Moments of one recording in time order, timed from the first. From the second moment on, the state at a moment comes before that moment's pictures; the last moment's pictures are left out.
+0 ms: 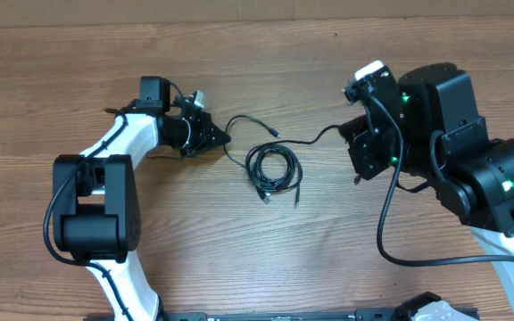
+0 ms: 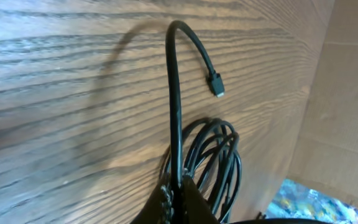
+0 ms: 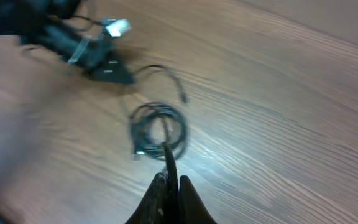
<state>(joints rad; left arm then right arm) -0.03 2.02 1.26 -0.52 0.84 -0.32 0.43 1.29 1.68 -1.22 -0.11 -0.05</state>
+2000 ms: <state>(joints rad) -0.03 2.02 1.26 -0.53 0.86 -0.25 -0.01 1.46 1.68 -1.26 -0.17 0.06</state>
